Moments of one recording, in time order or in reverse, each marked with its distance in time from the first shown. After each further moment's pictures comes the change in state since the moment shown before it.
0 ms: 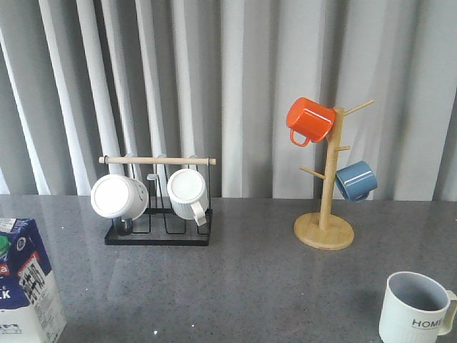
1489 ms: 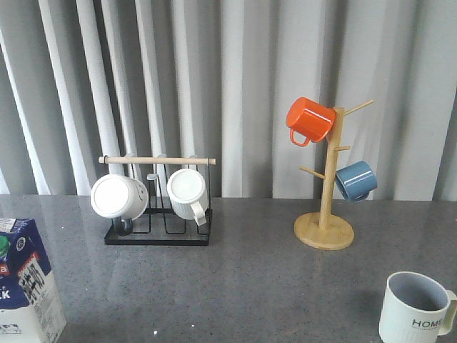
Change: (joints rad) left arm -0.040 0.623 -0.467 -0.035 -0.209 0.011; right arm 0.000 0.621 -0.353 0.956 -0.272 -0.937
